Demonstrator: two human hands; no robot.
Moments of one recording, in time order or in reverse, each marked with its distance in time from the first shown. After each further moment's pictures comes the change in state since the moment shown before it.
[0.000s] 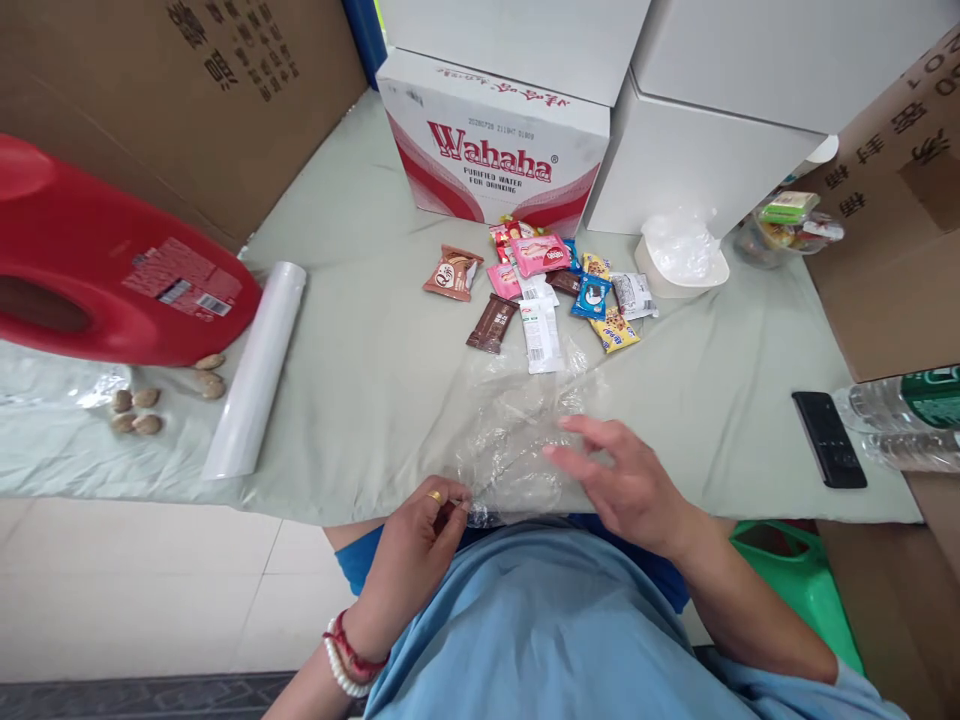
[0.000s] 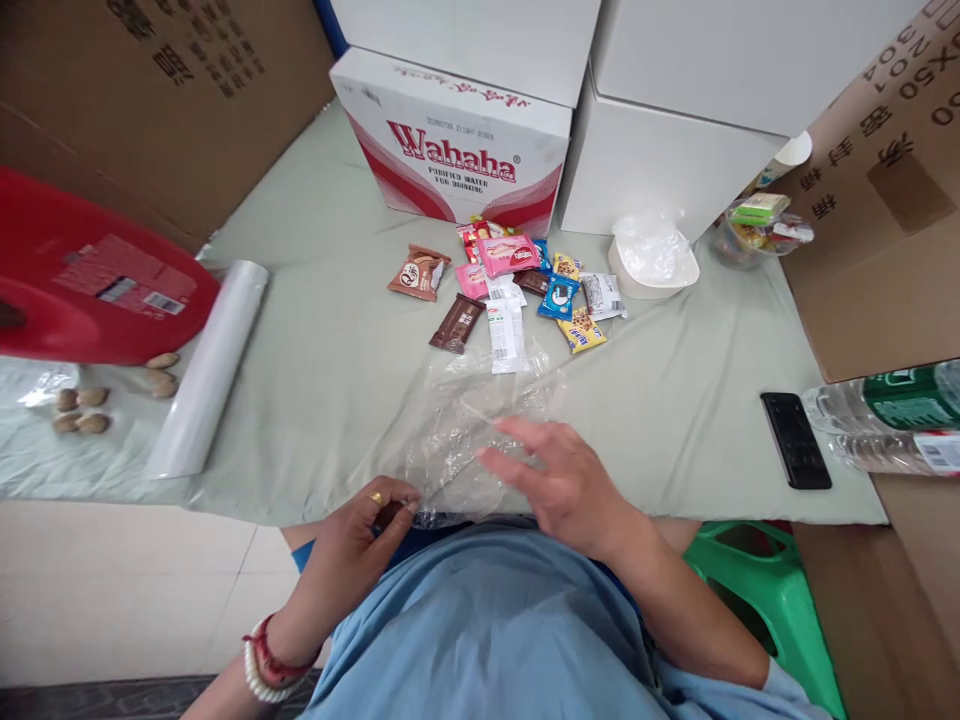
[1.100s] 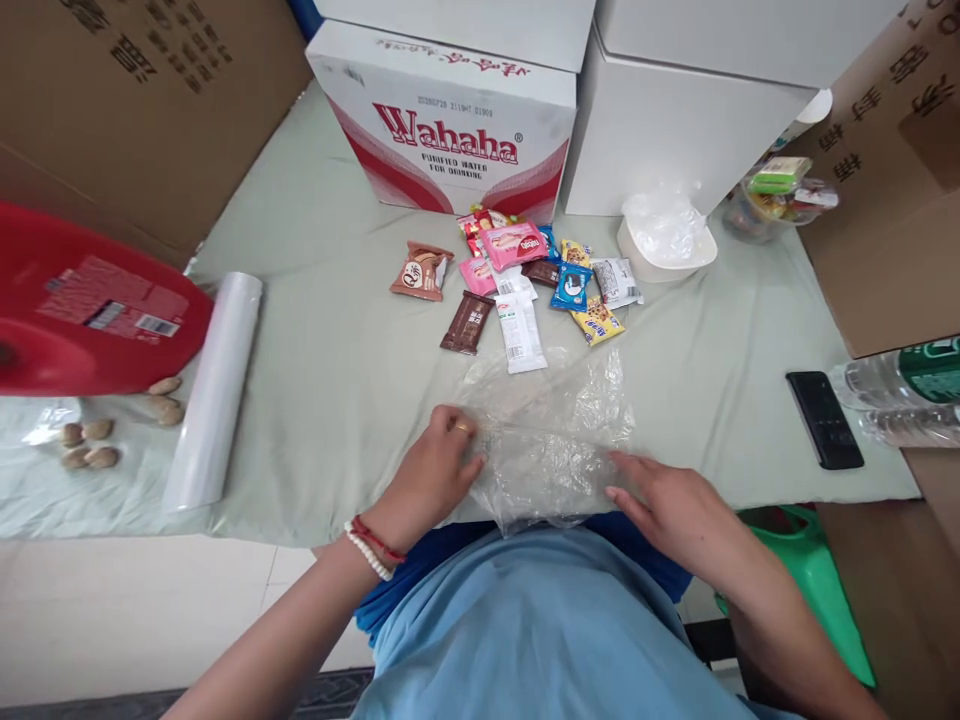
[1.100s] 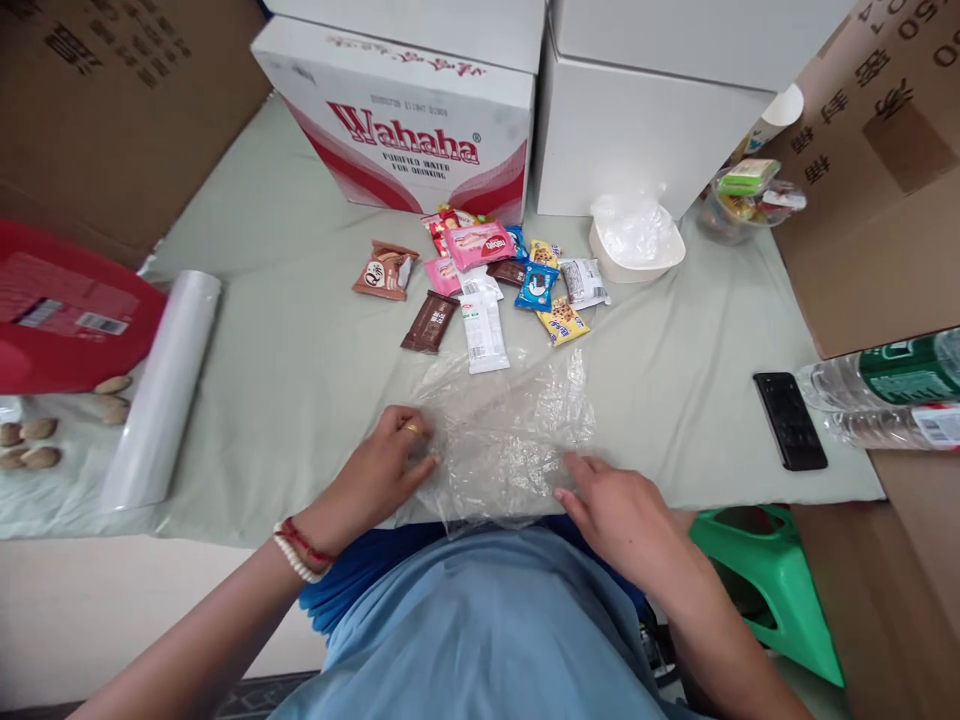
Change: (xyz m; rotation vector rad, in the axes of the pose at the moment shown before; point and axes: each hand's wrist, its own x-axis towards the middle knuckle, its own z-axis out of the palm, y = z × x) left_hand 0.094 0.017 0.007 0.421 -0.243 0.128; right_hand -0.062 0.018 -0.027 -0.103 -0.499 0.625
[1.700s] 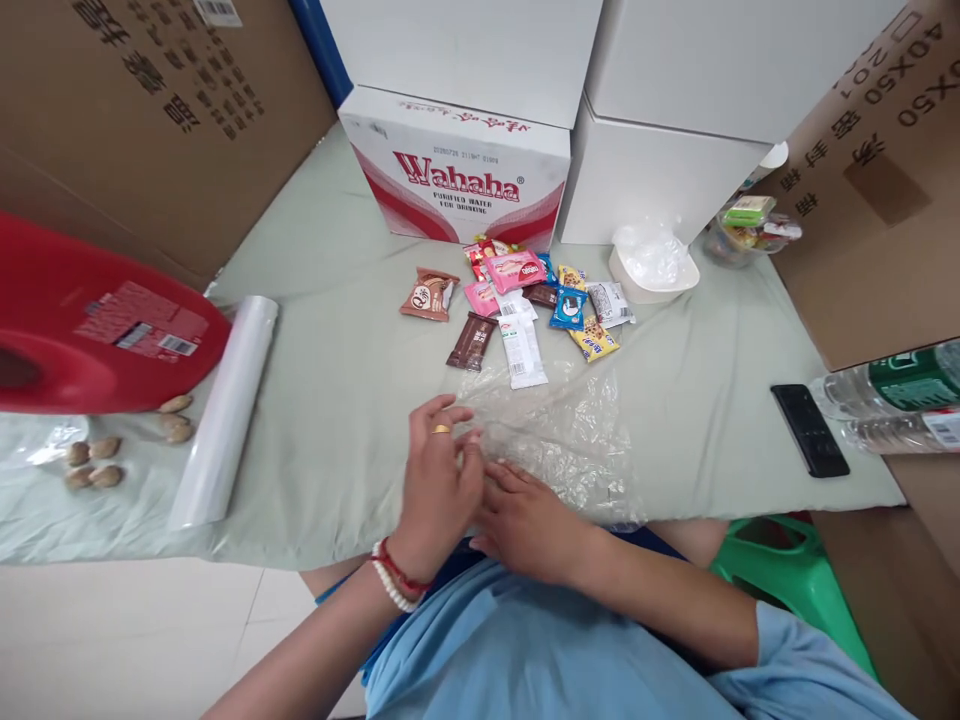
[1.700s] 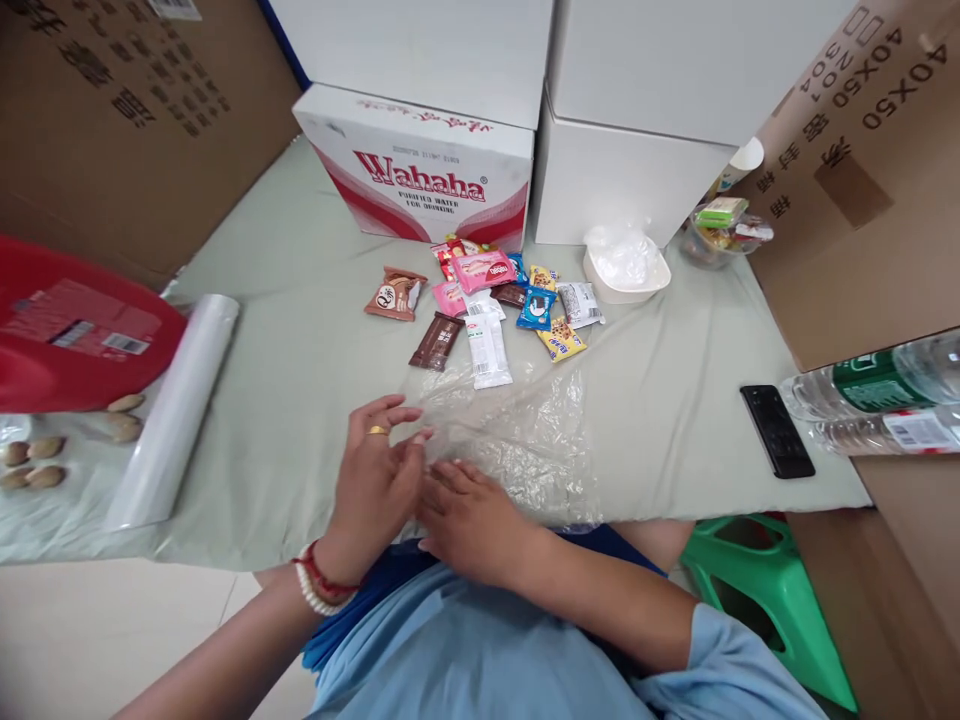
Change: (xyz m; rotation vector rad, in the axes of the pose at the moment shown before) left_hand -0.009 0.033 0.001 -0.330 0.558 0.025; right_hand 0.082 -0.113 0.075 -0.028 0.193 -0.689
